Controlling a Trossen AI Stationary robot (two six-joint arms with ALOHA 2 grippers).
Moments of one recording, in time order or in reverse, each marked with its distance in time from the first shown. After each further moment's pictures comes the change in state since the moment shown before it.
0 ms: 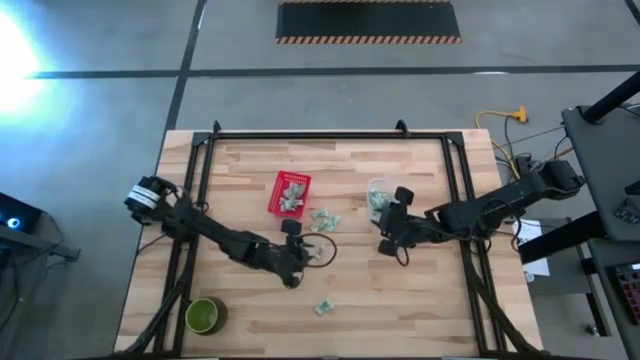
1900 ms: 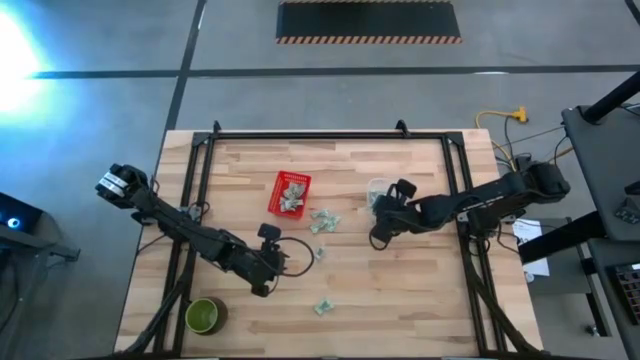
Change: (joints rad) left arm -0.125 -0.277 0.008 -0.459 0.113 -0.174; right arm -0.165 0.162 0.047 -0.181 -0.022 0.160
